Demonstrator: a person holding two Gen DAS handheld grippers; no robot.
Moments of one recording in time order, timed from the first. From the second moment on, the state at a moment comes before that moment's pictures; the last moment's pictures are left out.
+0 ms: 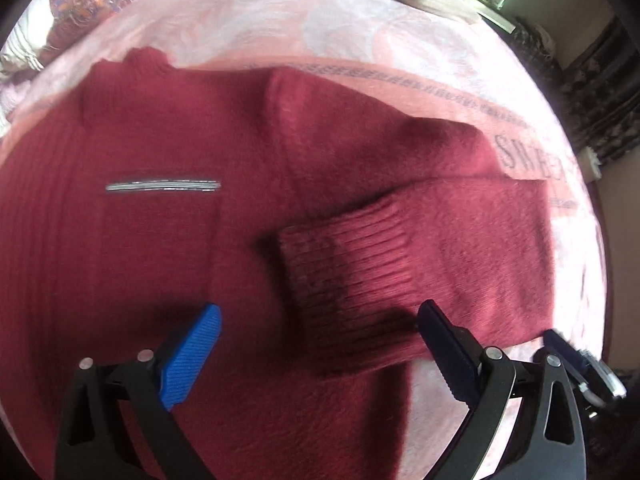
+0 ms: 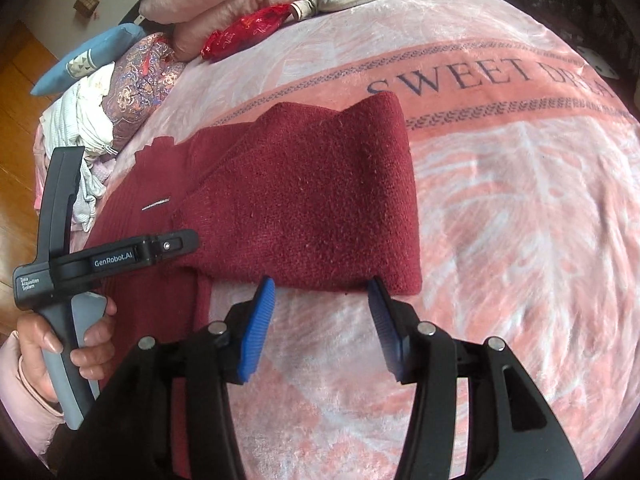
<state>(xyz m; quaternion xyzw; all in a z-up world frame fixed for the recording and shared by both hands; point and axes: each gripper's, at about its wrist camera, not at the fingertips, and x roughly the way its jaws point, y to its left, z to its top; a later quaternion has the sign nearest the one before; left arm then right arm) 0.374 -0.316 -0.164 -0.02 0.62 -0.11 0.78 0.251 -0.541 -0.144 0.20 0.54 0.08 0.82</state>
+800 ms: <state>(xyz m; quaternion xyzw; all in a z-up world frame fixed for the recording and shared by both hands) 0.385 -0.208 -0.056 -0.08 0.47 -0.09 0.87 0.237 -0.513 -0.134 0.18 0.53 0.08 0.82</state>
